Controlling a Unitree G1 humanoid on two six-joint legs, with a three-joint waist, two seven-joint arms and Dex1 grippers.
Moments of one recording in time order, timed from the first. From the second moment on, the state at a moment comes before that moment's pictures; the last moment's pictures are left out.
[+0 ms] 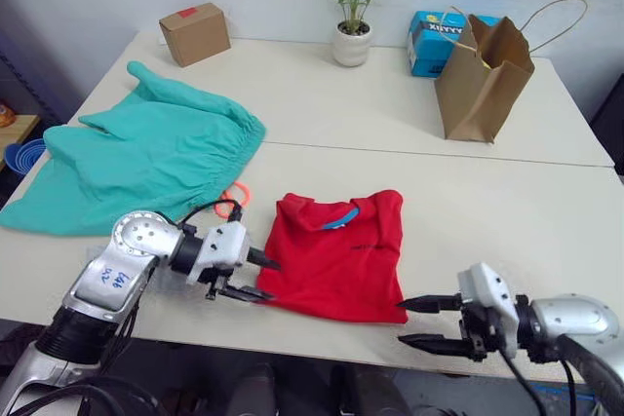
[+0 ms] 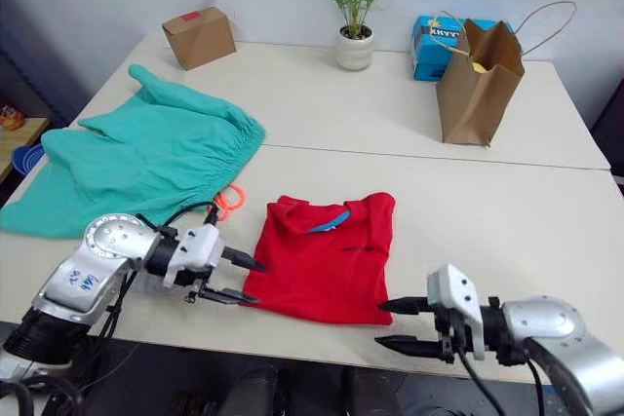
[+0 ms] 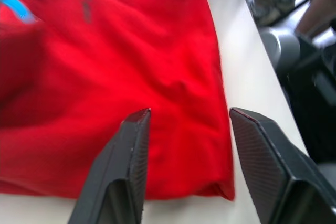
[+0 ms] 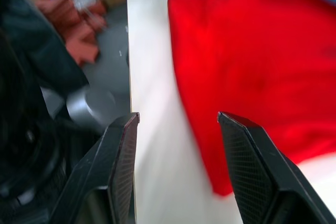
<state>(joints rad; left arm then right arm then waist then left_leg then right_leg) -0.37 0.81 -0.12 -0.16 -0.40 0.33 -1.34 0.13 -0.91 -0.11 -0.50 0.72 0.45 1.15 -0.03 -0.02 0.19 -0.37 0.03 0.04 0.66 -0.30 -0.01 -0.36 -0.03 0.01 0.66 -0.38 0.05</state>
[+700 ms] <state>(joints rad) -0.59 0.42 -0.26 0.21 -0.10 0.15 -0.96 -0.30 -0.58 0.23 -0.04 0.19 0.18 0.97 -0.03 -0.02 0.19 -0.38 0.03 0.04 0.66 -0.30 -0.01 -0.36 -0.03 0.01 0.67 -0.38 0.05</state>
